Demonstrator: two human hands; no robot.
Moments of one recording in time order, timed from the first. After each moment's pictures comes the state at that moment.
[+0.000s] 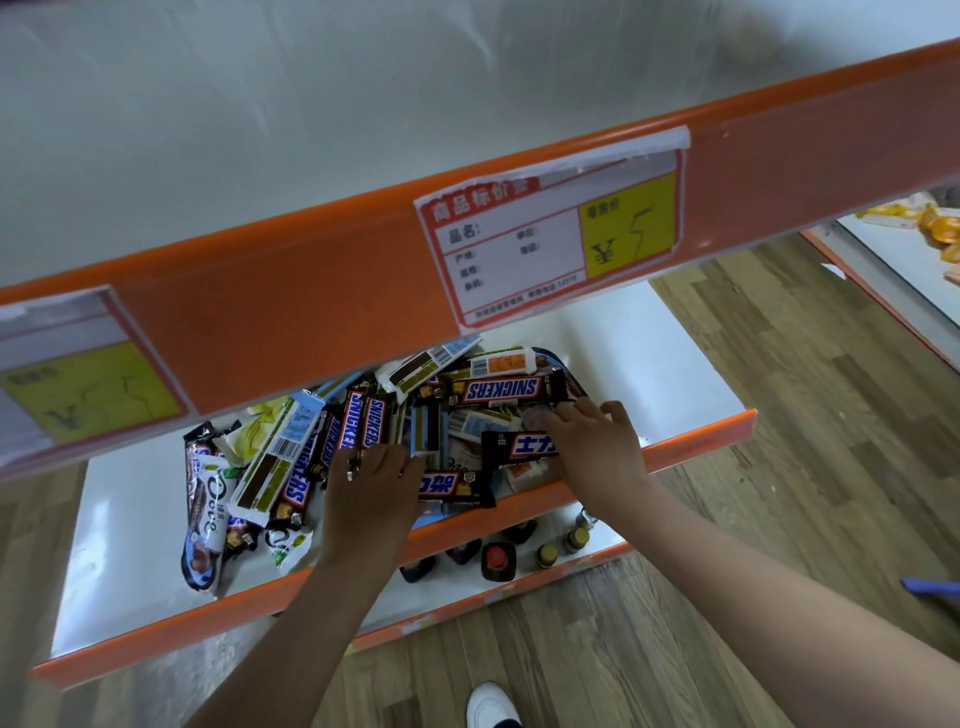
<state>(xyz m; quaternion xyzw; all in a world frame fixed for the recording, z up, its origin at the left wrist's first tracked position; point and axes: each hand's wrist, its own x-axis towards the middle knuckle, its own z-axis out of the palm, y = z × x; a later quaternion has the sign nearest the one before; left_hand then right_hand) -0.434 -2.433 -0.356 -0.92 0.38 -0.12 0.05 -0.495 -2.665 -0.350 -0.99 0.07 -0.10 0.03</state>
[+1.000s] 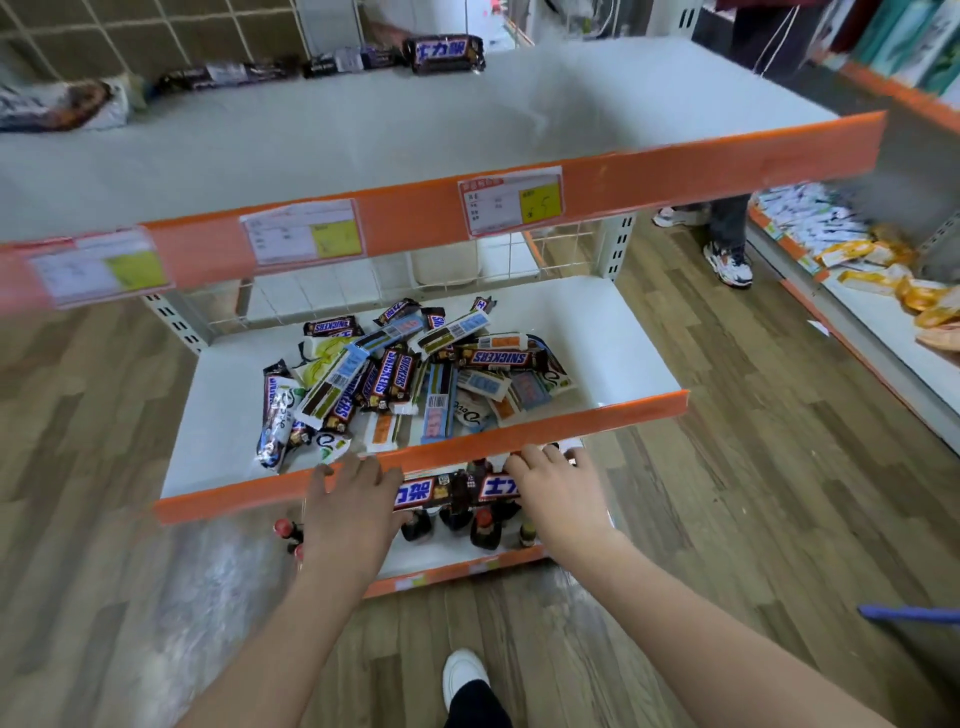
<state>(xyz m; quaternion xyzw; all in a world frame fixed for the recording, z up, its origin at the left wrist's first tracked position) -0.575 -2.379 -0.285 -0.97 0.24 -0.05 0.09 -0.630 -2.587 -0.279 -1.00 0.02 -0.02 -0.01</state>
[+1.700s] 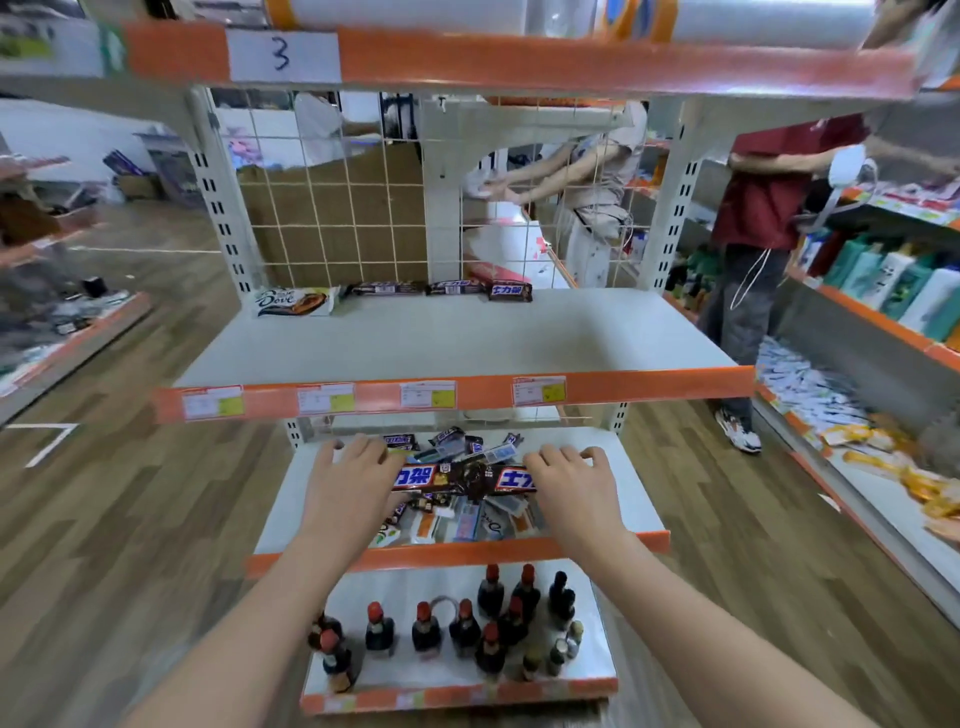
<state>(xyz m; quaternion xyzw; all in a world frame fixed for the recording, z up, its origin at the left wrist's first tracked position) -0.598 -2.336 -0.085 -0.93 0.24 -0.25 0.07 -0.650 -2.573 -0.077 -0.98 -0.02 -0.17 -0.05</state>
